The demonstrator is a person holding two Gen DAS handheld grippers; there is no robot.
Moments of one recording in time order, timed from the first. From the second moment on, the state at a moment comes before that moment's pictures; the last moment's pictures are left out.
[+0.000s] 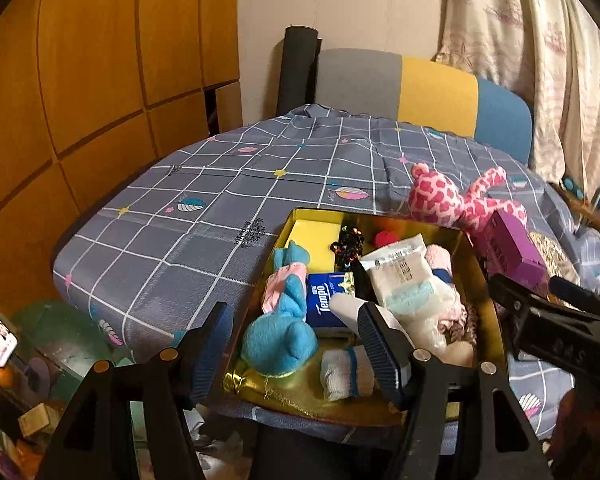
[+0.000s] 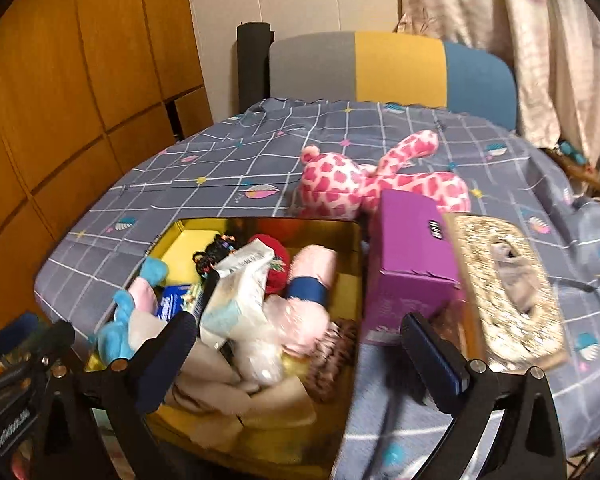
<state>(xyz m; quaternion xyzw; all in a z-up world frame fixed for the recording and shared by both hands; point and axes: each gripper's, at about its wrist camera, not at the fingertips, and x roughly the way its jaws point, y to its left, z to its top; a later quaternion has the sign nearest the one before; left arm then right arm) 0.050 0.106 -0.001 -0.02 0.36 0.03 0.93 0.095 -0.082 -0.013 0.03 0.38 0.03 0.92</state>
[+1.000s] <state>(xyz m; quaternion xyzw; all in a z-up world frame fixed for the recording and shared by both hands) 0.036 0.085 -0.001 0.02 0.37 0.03 0.93 0.063 -0.088 -0.019 0.03 0.39 0.00 0.92</state>
